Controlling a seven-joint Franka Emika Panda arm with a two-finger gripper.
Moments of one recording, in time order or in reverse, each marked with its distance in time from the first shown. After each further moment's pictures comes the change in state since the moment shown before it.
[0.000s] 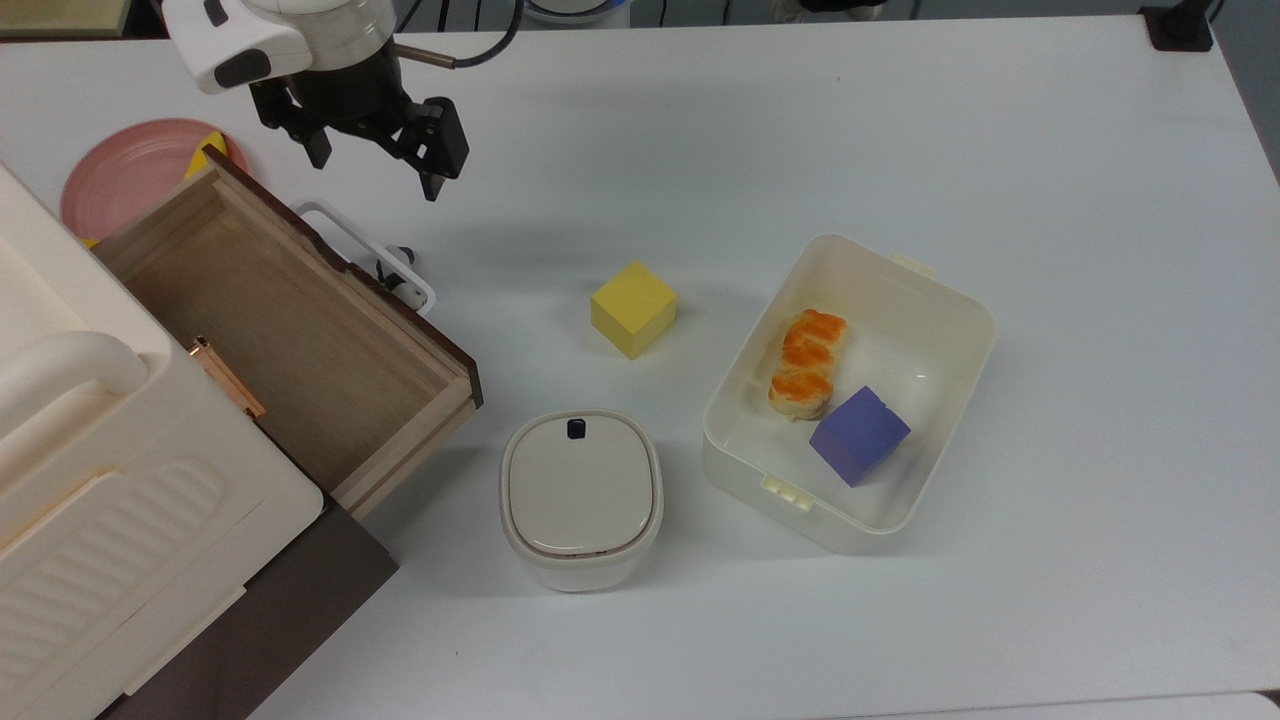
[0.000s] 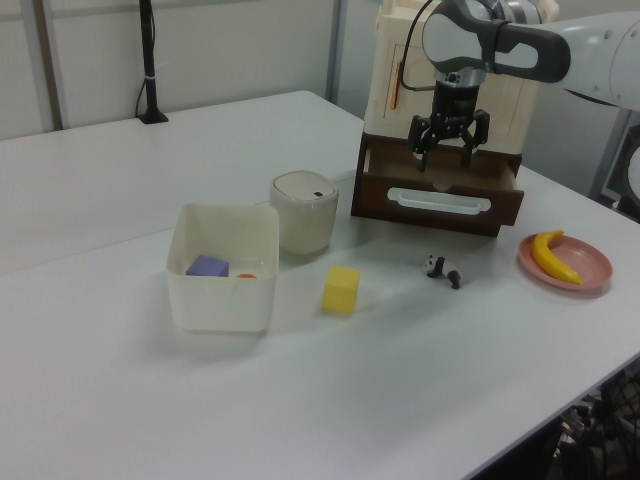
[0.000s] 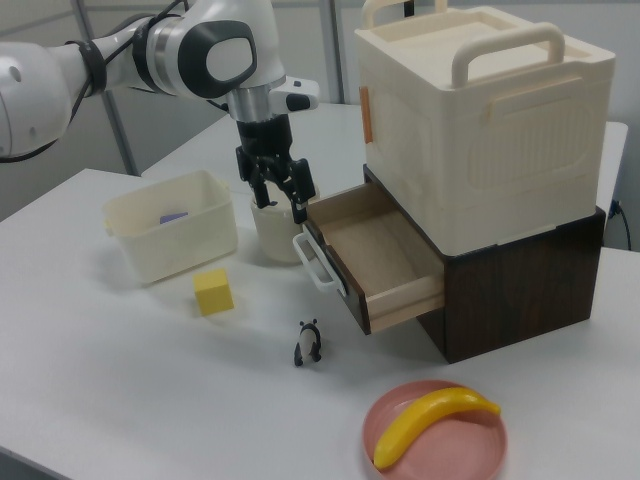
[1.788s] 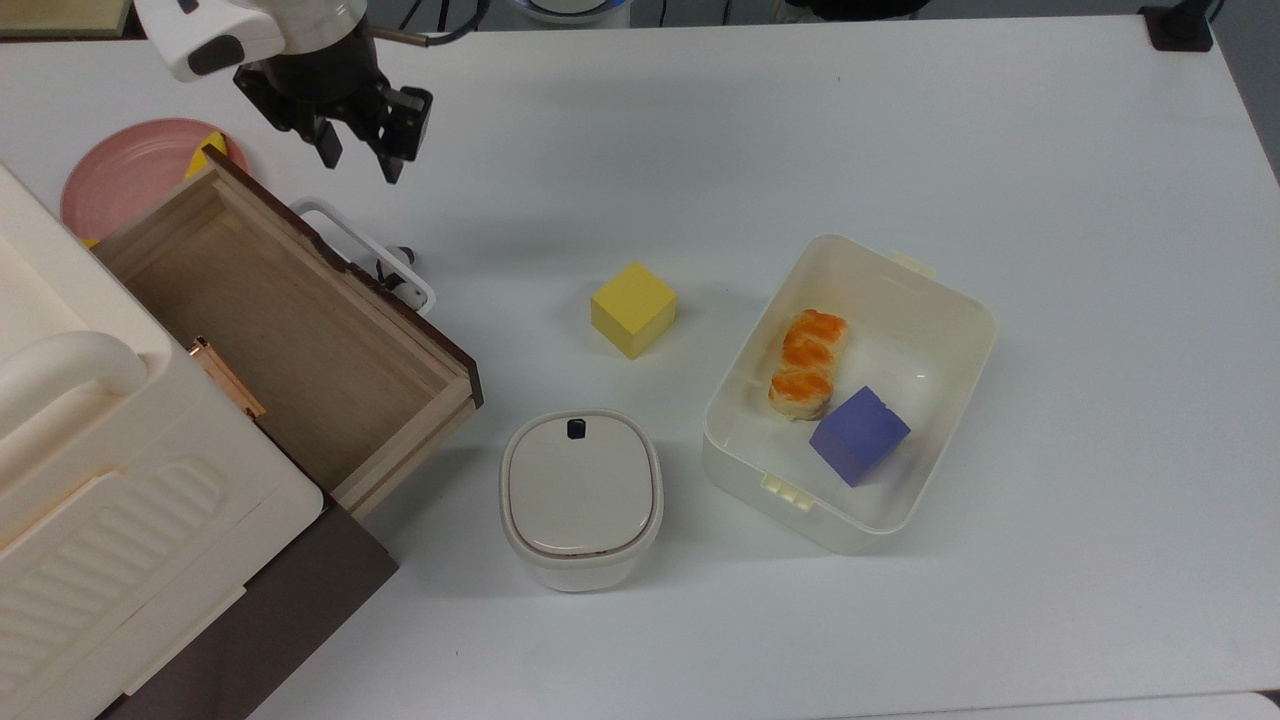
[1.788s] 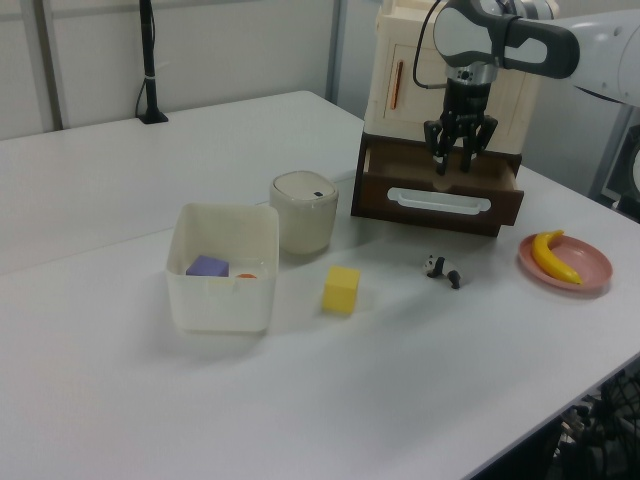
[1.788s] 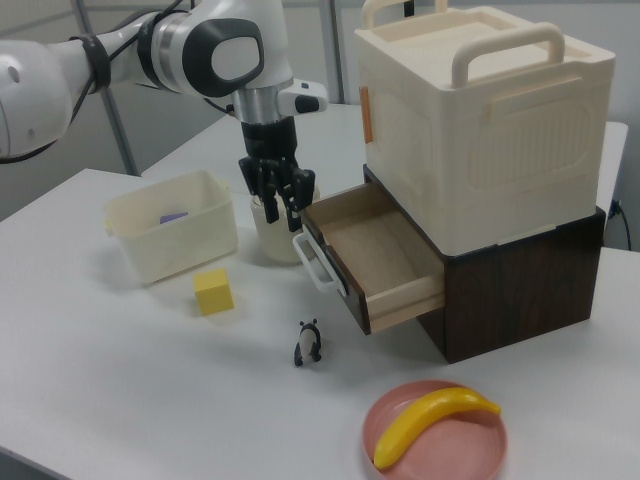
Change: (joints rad) arm -0.032 -0.013 -0.001 -0.001 0.016 -0.047 -0.103
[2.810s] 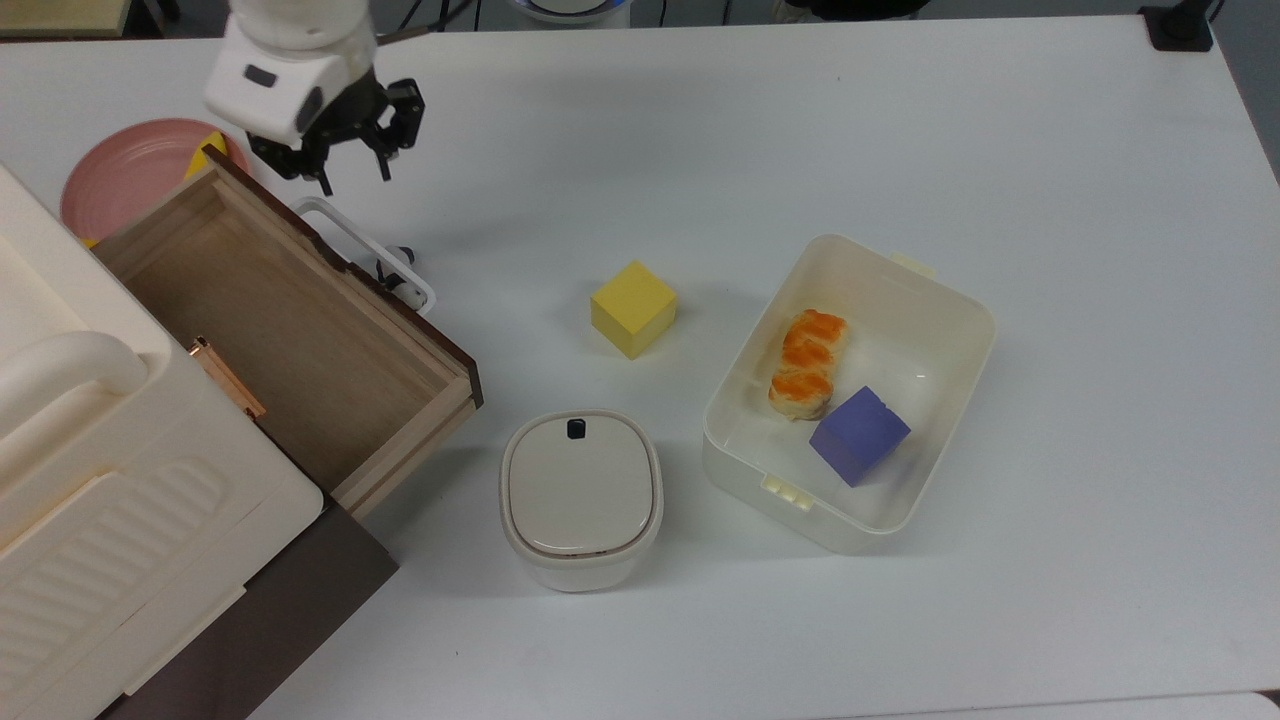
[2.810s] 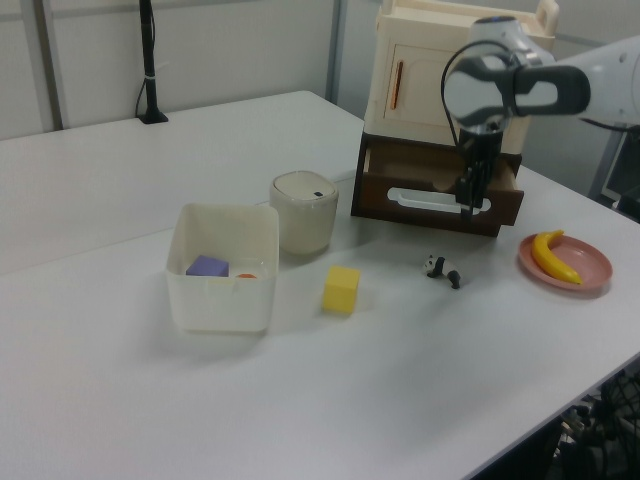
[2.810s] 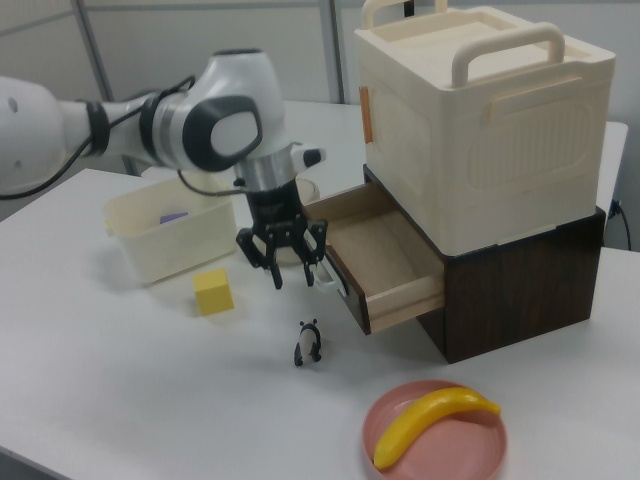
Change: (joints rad) arm -0.017 -0.114 0.008 -0.369 -0.125 0.279 -0.591
